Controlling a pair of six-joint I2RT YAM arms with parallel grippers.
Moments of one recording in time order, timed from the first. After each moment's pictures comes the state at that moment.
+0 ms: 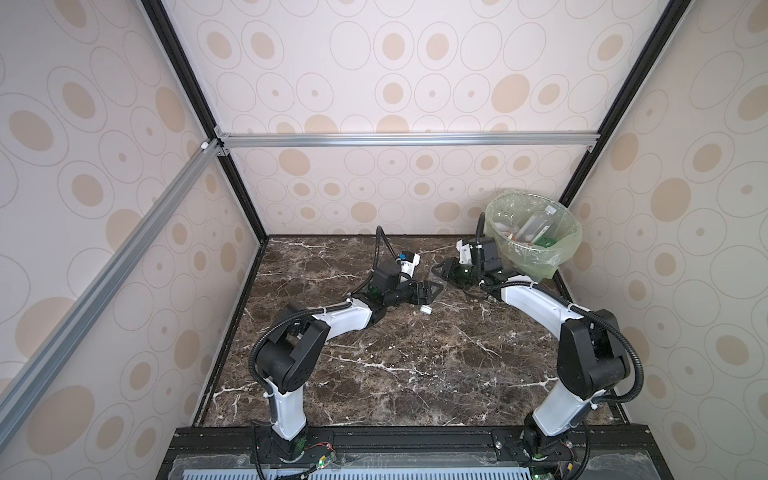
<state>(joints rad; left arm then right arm) -0.64 1.83 1.11 0.36 0.40 -0.54 0.32 1.70 1.24 -0.22 -0.36 0.73</state>
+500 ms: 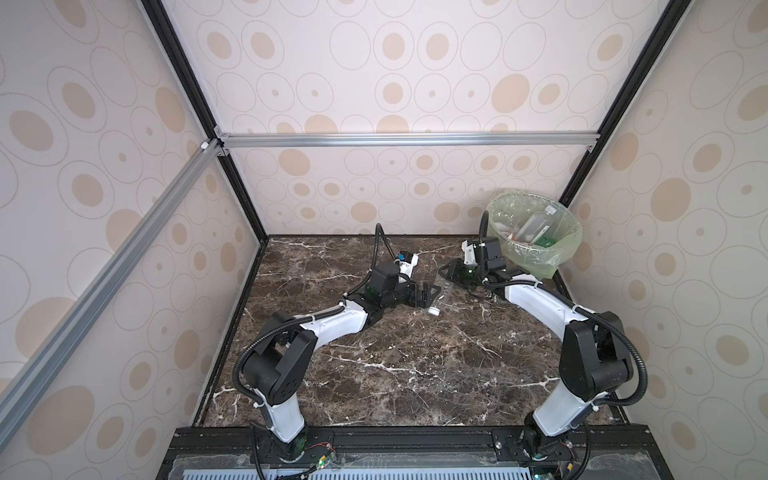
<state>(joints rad) -0.65 1.72 1.09 0.24 0.30 -0.43 0.30 1.68 1.27 -0.32 -0.30 0.65</state>
